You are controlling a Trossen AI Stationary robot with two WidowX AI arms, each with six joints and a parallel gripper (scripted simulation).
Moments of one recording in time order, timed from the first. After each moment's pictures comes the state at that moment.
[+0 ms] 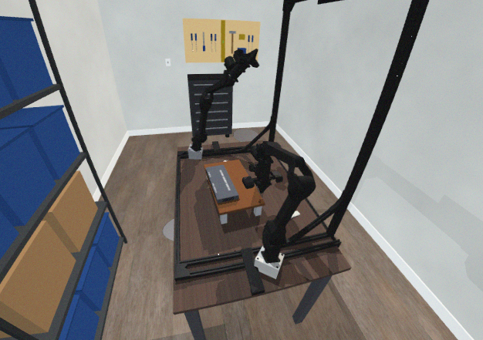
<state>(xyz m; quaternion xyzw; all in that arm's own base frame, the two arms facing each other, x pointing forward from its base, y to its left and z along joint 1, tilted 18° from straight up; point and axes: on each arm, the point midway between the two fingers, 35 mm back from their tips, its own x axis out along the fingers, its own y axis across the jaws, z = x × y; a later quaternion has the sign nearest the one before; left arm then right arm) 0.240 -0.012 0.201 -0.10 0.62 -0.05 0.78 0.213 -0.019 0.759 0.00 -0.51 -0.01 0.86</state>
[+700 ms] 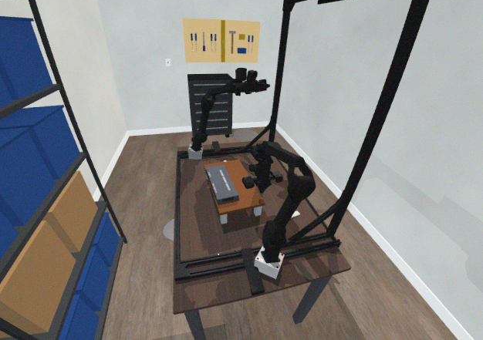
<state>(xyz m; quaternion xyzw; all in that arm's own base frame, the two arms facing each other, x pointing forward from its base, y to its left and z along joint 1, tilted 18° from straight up) 0.240 -0.012 0.201 -0.10 0.62 -0.05 0.78 0.356 -0.030 0.640 0.07 -0.23 0.01 0.97</state>
